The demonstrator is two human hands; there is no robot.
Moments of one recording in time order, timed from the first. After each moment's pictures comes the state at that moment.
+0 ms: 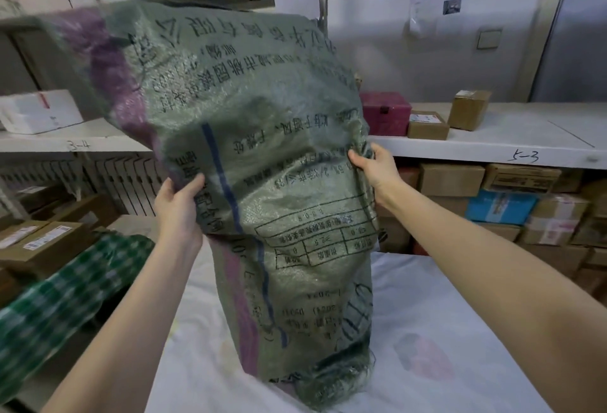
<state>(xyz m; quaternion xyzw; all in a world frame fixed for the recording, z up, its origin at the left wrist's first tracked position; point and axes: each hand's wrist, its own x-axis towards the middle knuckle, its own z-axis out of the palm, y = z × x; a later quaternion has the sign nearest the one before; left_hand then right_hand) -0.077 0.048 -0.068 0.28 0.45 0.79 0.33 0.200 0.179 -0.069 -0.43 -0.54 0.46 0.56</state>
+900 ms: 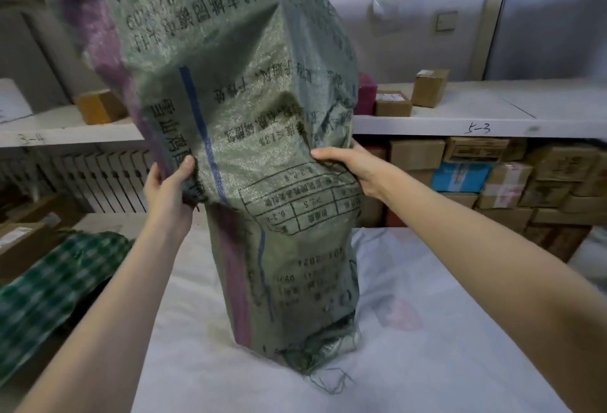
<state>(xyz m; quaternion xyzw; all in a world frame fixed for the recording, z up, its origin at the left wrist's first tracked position) -0.072 0.047 -0.079 0.32 0.43 0.76 0.38 0.215 0.110 -0.065 -0.38 -0.55 0.59 0.45</state>
